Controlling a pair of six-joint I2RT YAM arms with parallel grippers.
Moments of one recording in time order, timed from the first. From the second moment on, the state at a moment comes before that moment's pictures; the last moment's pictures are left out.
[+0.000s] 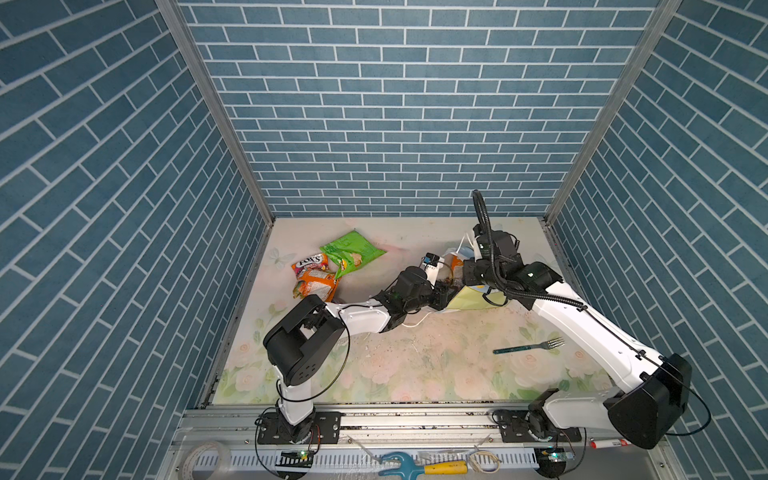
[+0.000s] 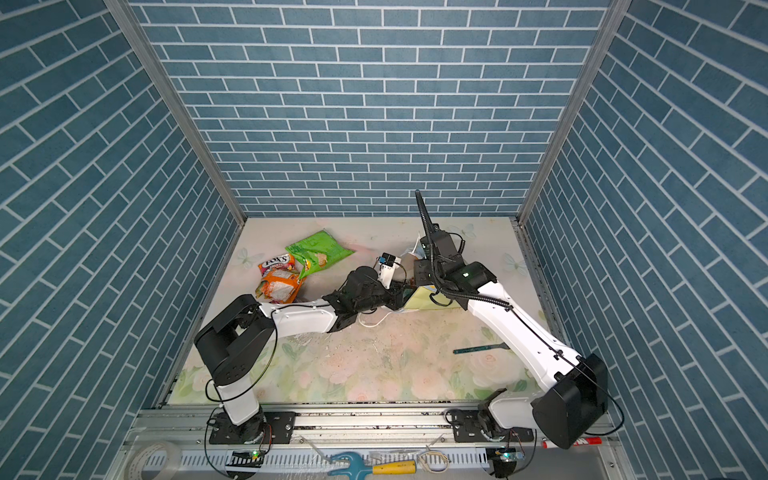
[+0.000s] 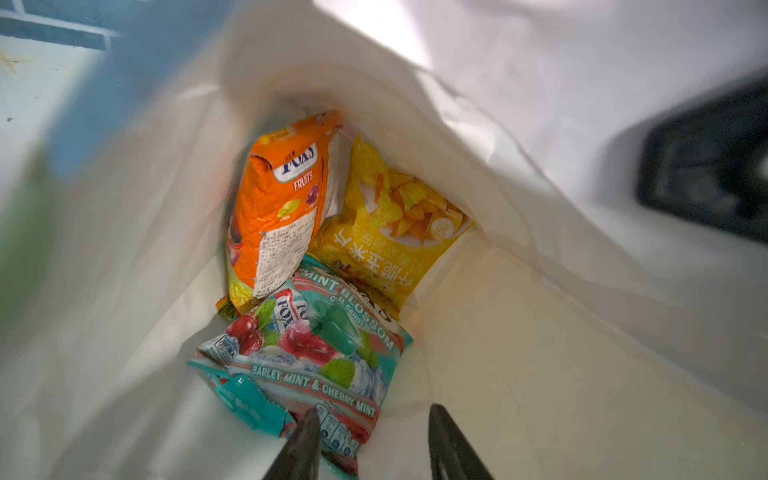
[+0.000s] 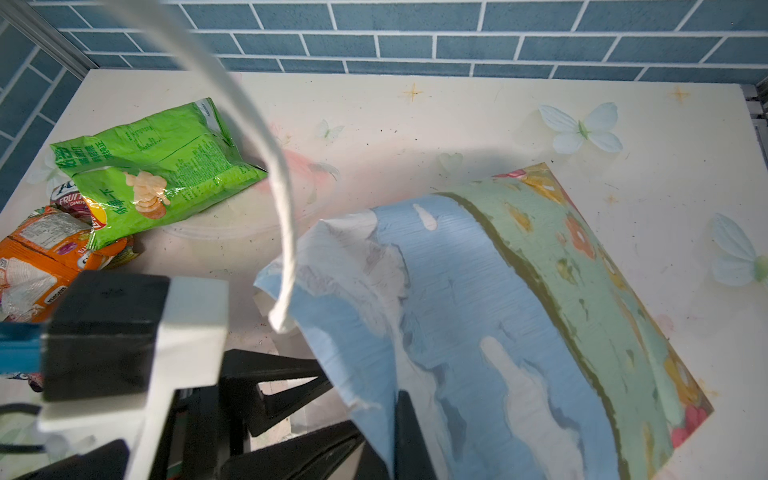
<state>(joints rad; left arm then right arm) -0.83 1.83 1.01 0.47 0.22 -0.49 0.63 1.33 1.24 -0.67 0.19 0.34</state>
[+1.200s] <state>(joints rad) -0.83 1.98 1.13 0.35 0.12 -0.57 0.63 1.31 1.19 -0.62 0.16 0.32</state>
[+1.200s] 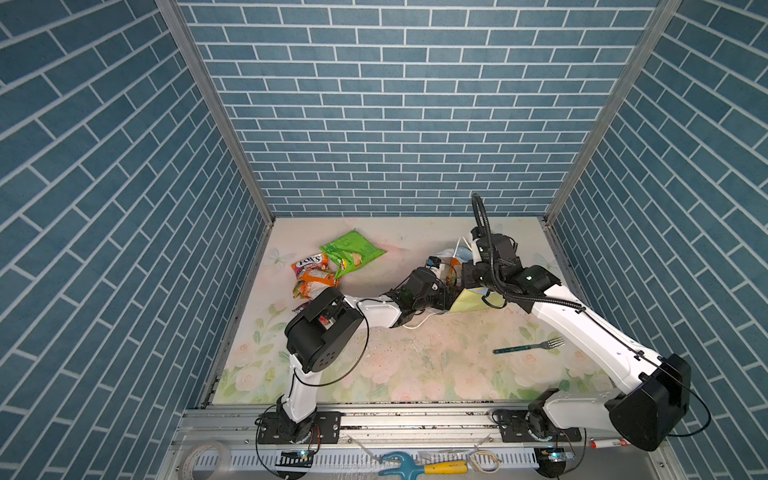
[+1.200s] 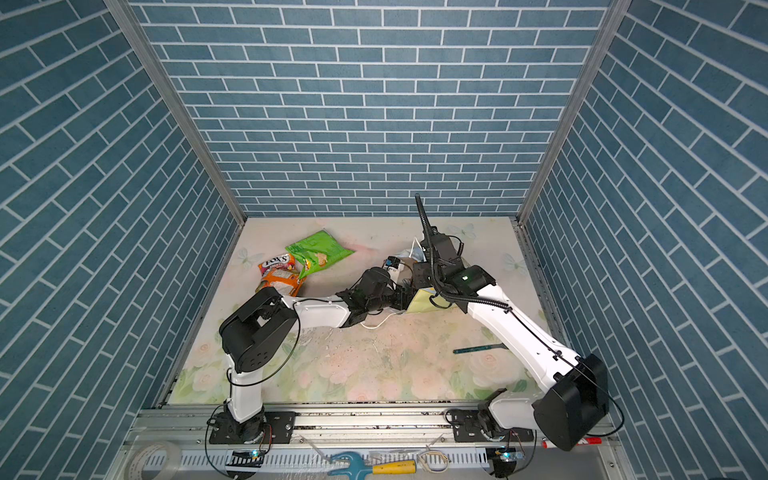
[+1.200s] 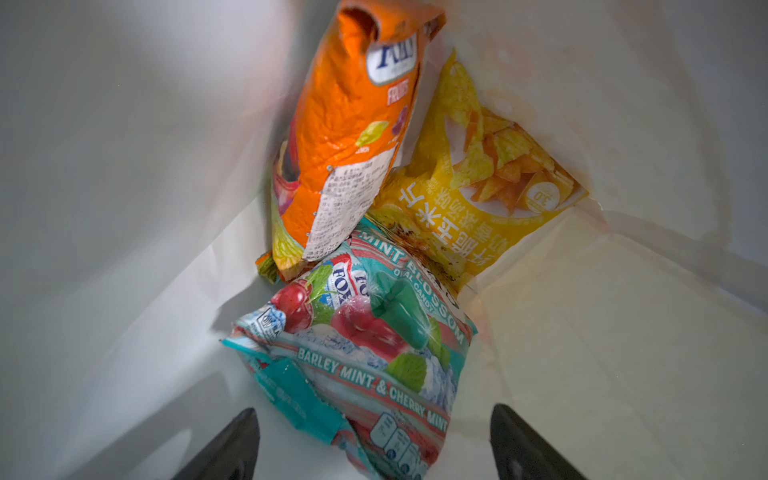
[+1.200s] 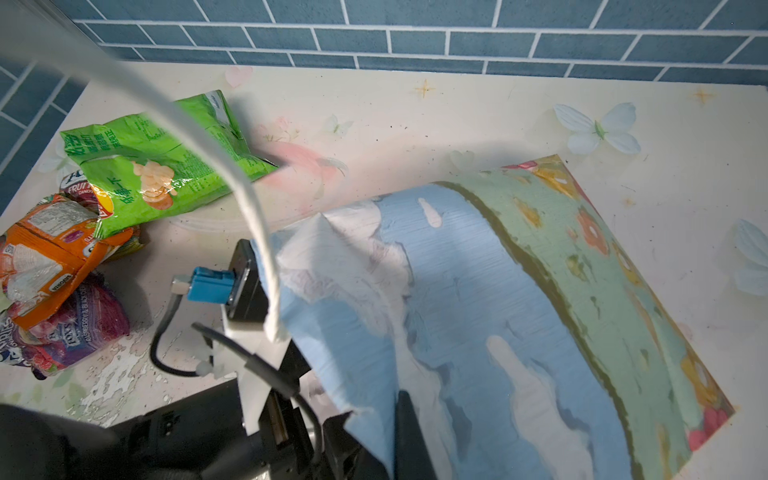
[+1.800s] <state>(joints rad) -0.84 2.13 1.24 0.39 0.08 -0.79 0.63 1.31 1.17 -0.59 0.13 0.32</state>
